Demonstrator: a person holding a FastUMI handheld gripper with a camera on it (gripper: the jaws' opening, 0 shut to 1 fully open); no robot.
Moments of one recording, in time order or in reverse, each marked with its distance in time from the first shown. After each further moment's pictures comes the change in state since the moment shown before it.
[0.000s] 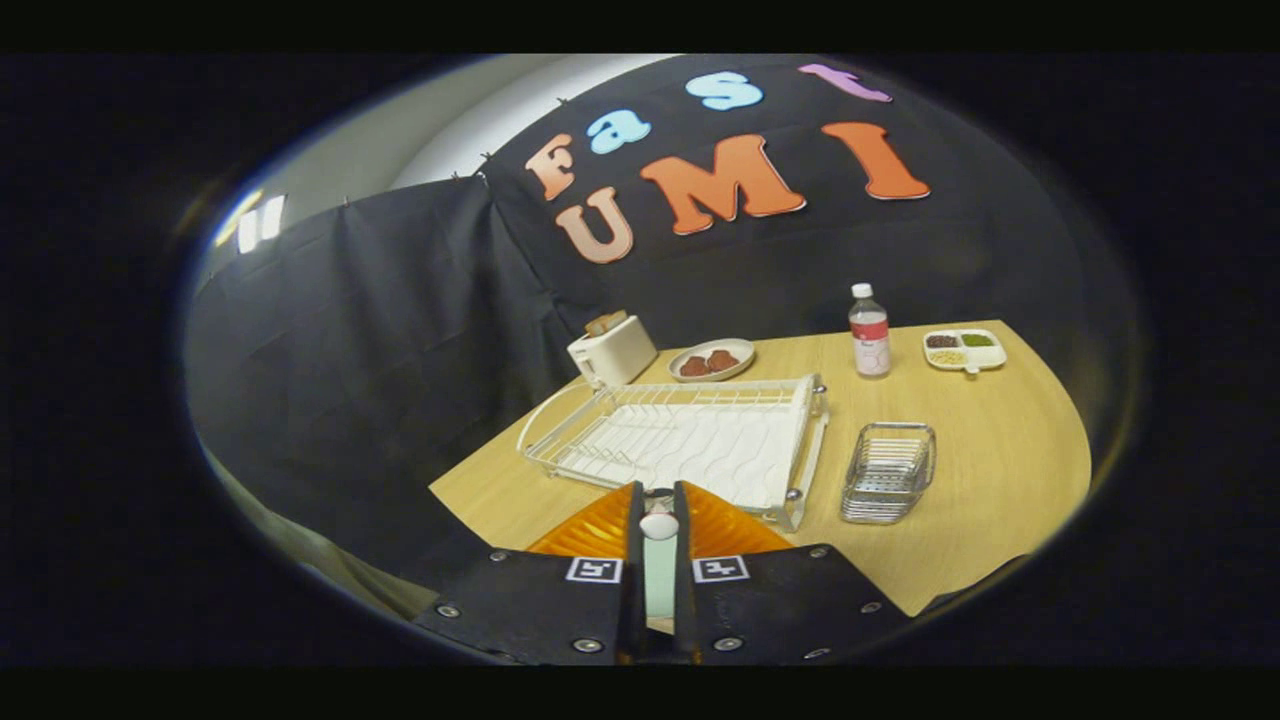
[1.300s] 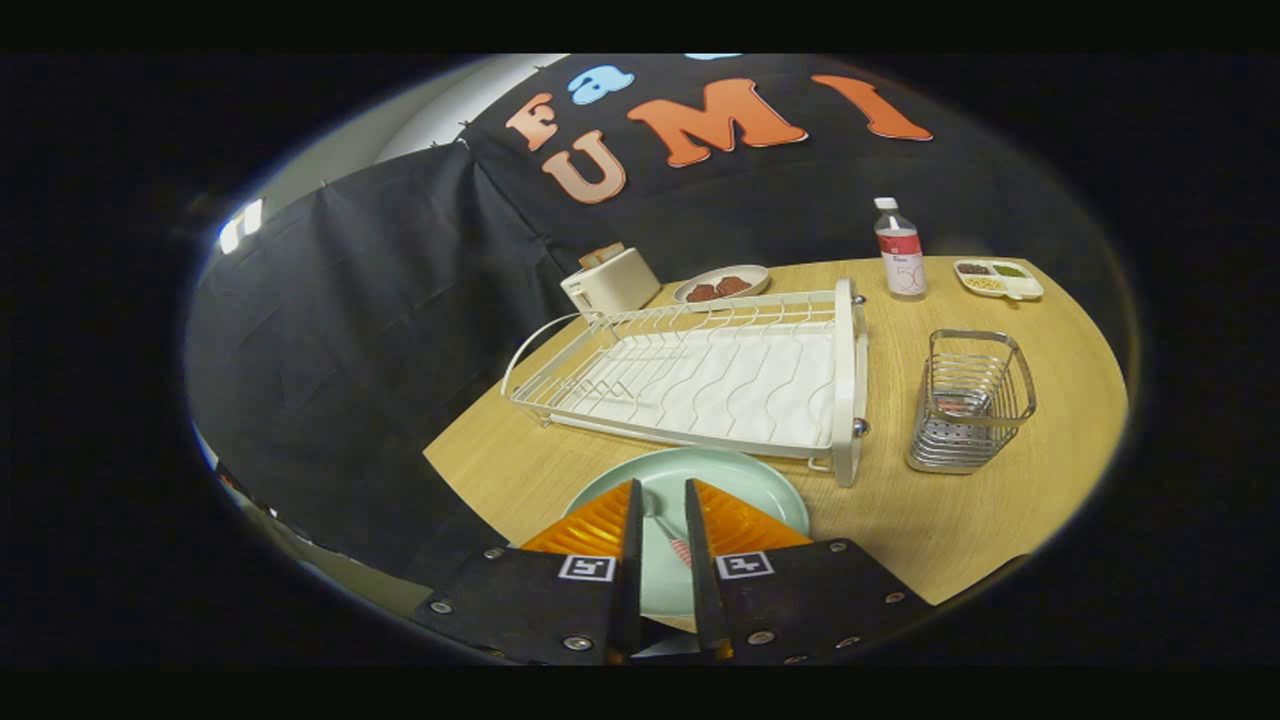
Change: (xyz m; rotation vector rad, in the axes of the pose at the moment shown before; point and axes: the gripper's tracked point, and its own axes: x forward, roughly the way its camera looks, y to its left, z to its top) arm 0.053 0.000 -0.062 0.065 0.136 0.013
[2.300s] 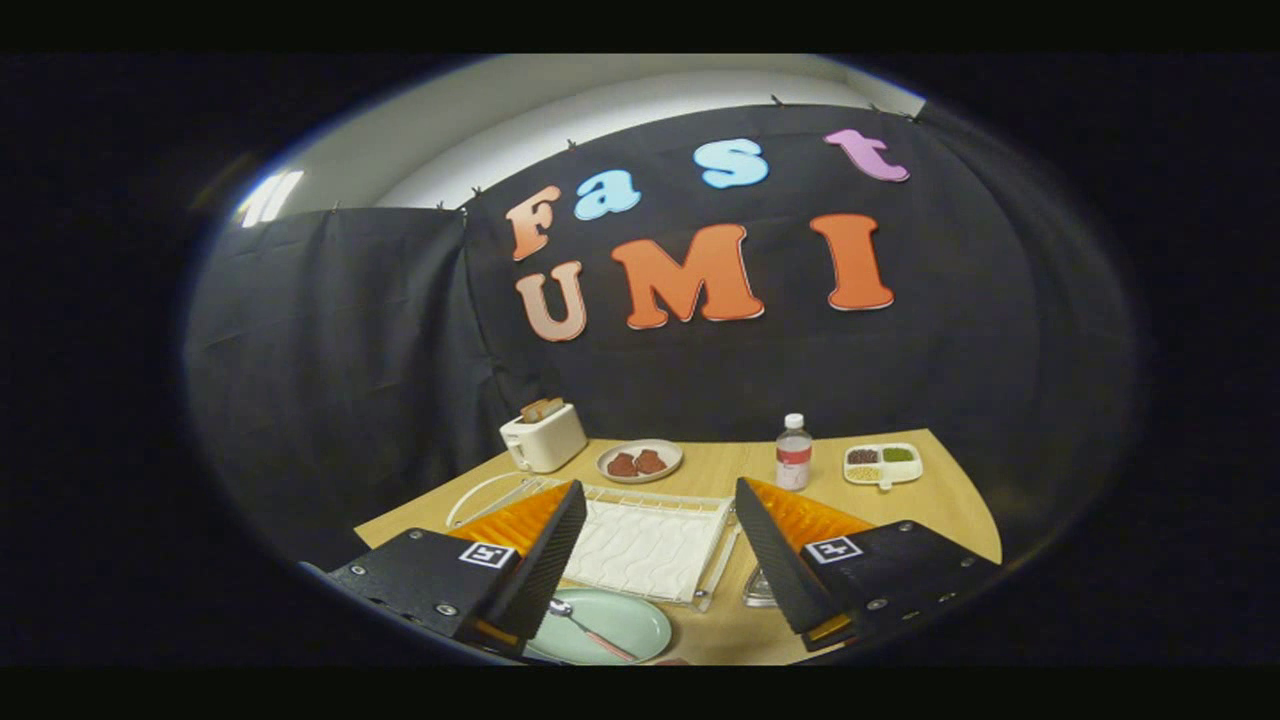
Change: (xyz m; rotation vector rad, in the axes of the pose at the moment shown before) arm -0.117 -0.019 0.219 -0.192 -0.489 -0.255
